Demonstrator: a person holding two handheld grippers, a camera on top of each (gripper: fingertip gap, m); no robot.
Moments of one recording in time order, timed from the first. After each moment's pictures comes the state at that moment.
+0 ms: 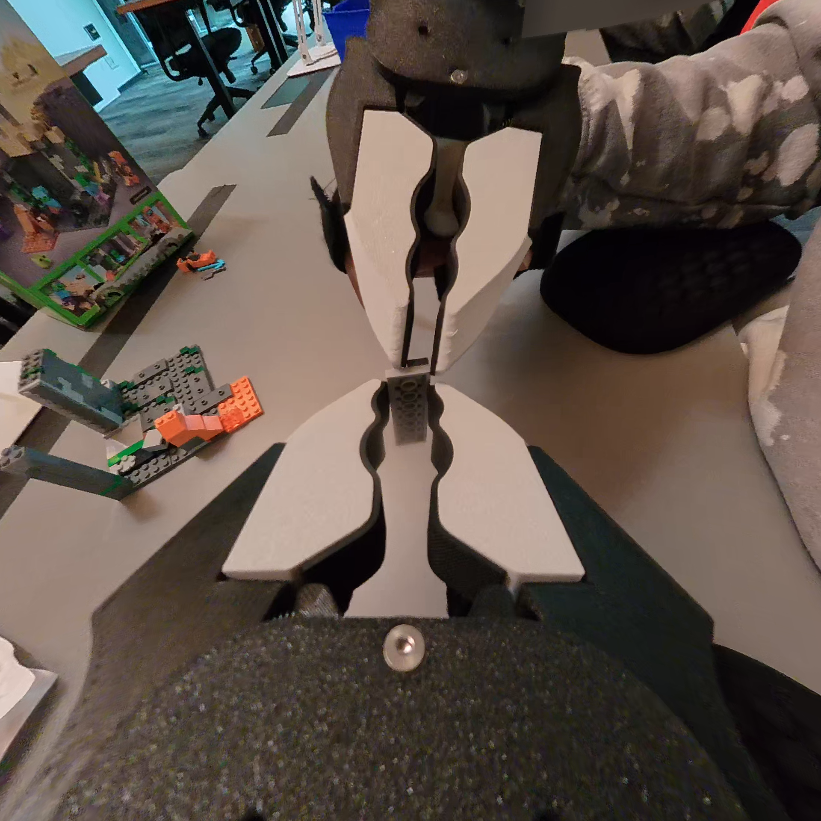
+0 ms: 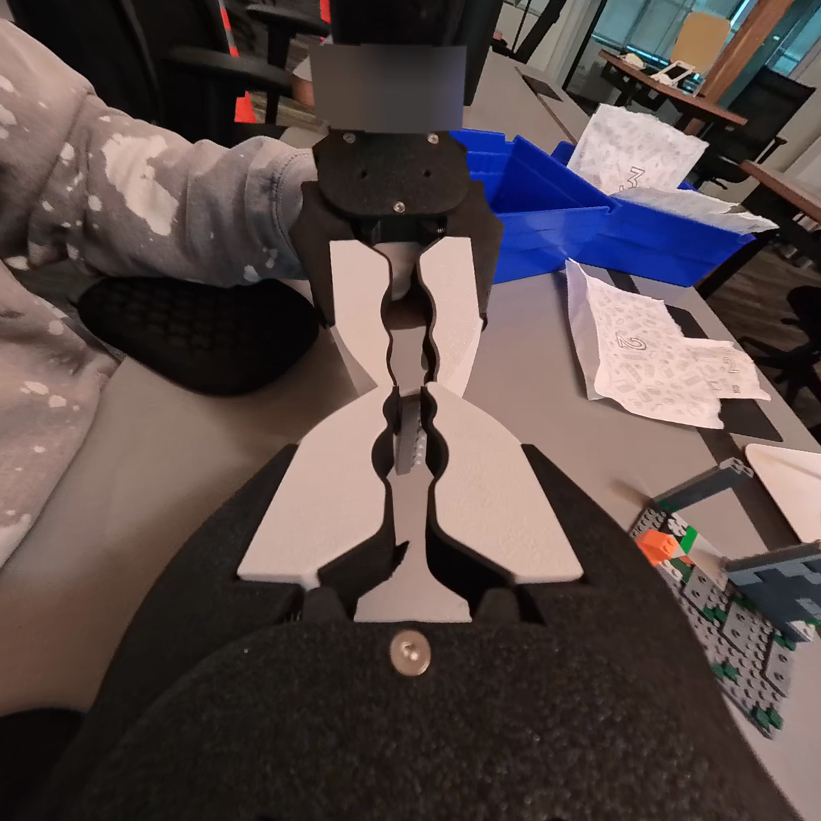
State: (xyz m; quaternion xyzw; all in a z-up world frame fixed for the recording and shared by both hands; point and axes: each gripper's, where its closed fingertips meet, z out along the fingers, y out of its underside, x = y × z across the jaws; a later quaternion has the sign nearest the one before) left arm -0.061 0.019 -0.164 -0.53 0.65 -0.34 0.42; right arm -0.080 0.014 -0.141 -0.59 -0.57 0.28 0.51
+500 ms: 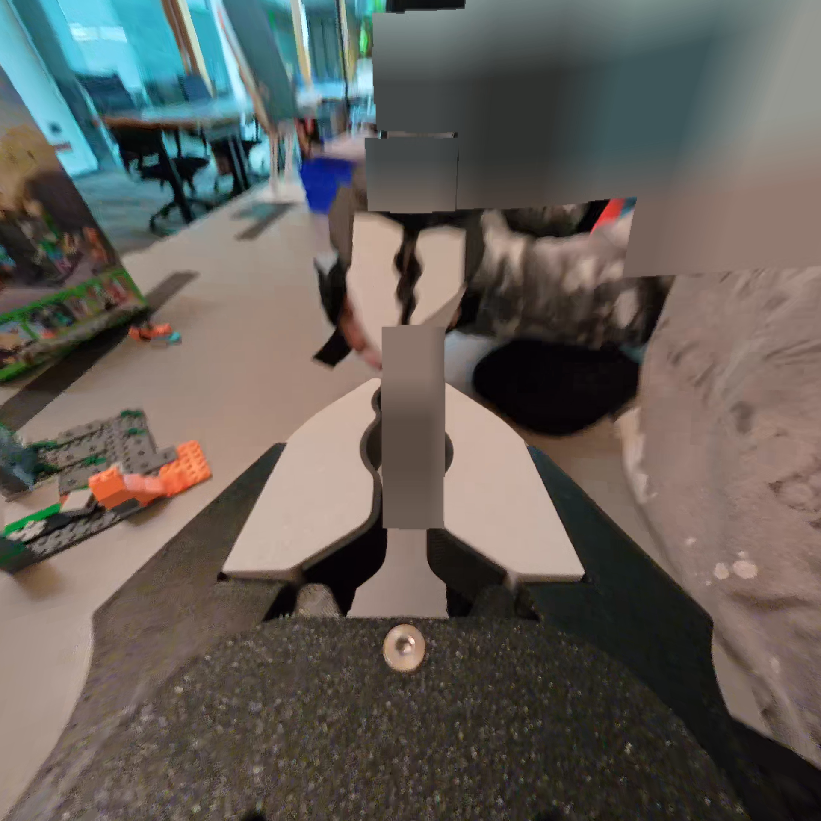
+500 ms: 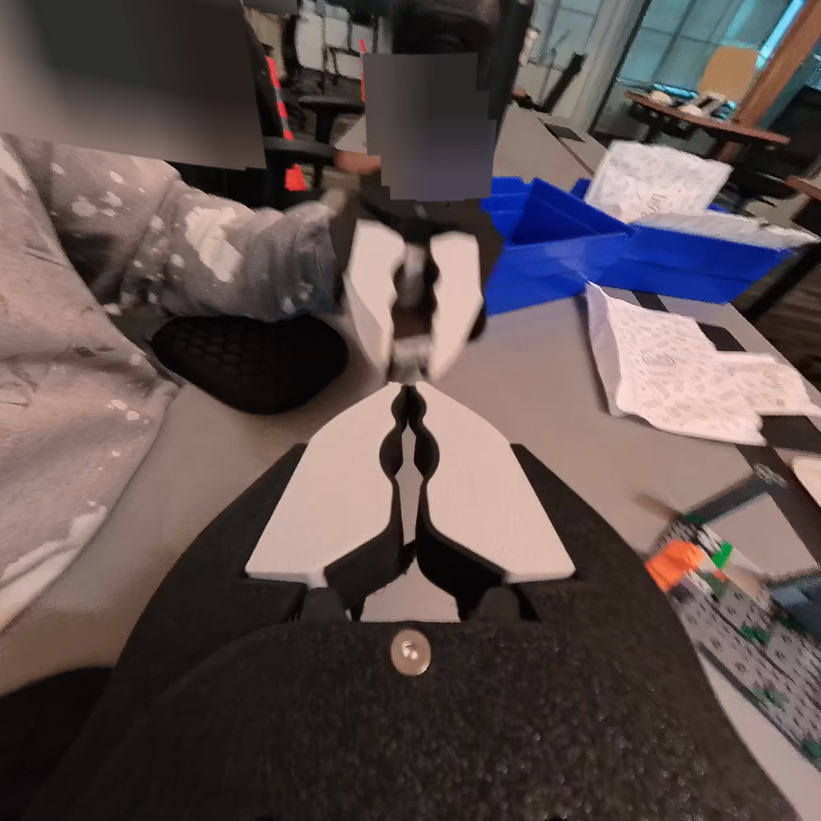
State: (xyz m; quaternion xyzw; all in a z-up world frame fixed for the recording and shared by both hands) left arm -0.071 0.007 -0.124 -0.49 0.59 -0.49 0.41; right arm -0.064 0.011 -0.126 -0.57 -0.55 0.34 0.50
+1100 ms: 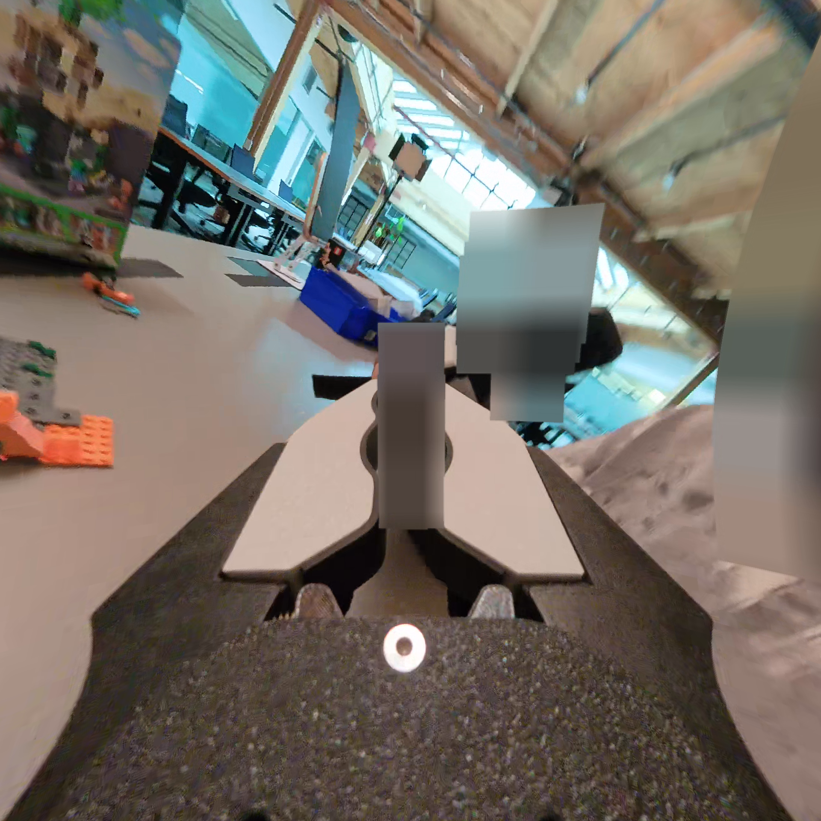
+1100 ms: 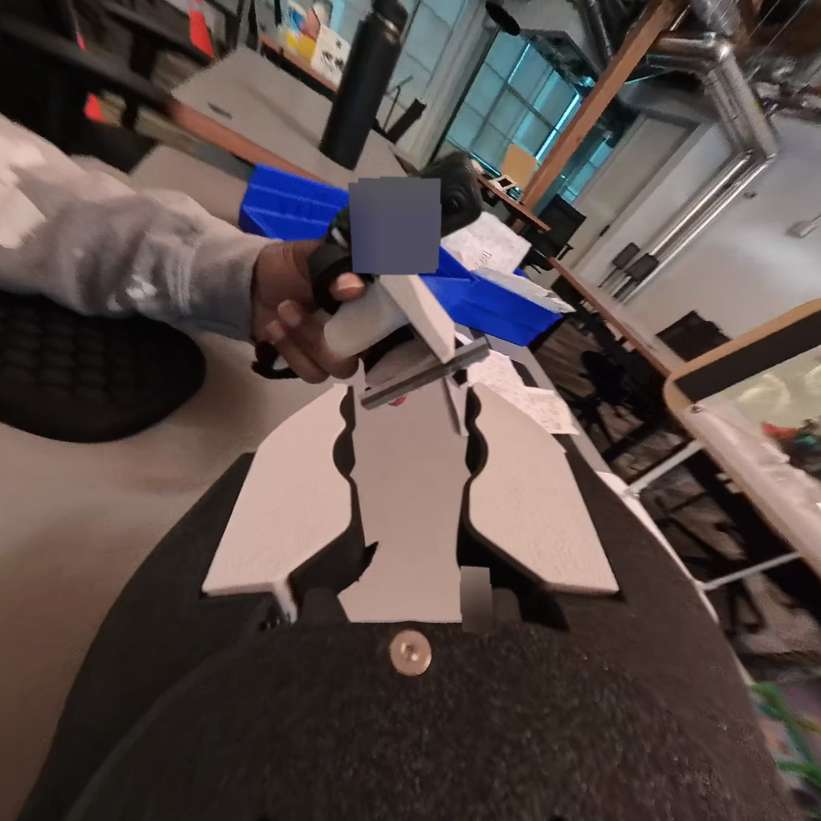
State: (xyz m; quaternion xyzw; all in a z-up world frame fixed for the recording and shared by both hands) left arm -0.070 0.056 -0.094 -0.55 0.31 -0.70 0.32; right arm -0.076 0.033 -0.105 -0.53 -0.53 0.15 0.64
